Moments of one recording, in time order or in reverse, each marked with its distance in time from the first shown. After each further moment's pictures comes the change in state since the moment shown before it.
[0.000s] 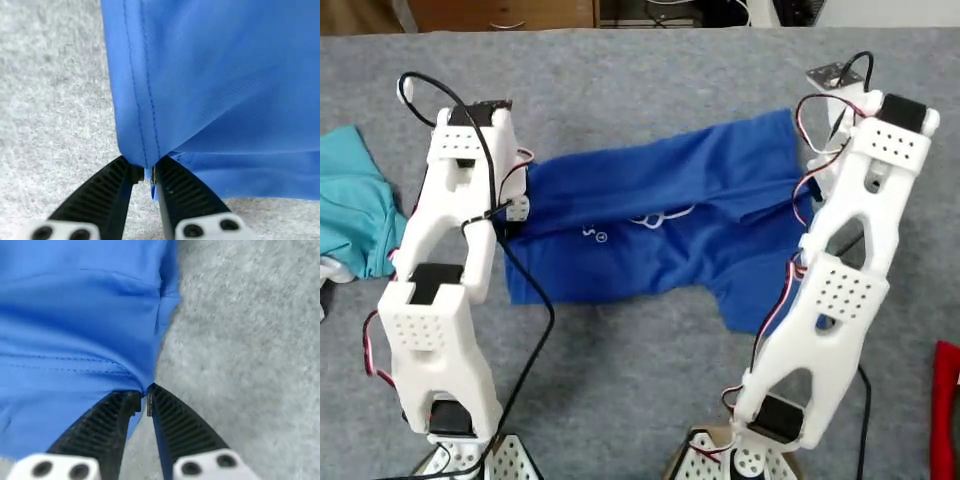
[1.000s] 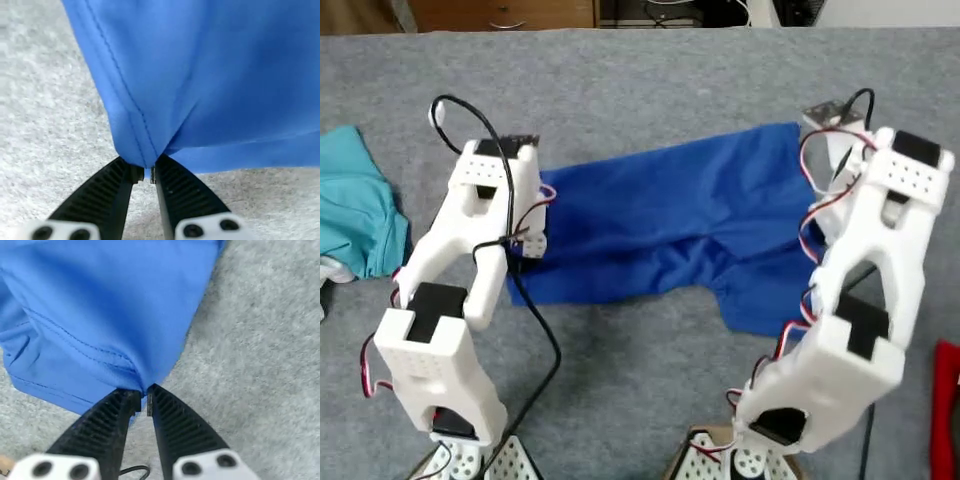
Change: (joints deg) left arm 5.5 -9.8 22.2 -7.1 0.0; right arm 3.0 -36.0 57.1 -16.8 5.5
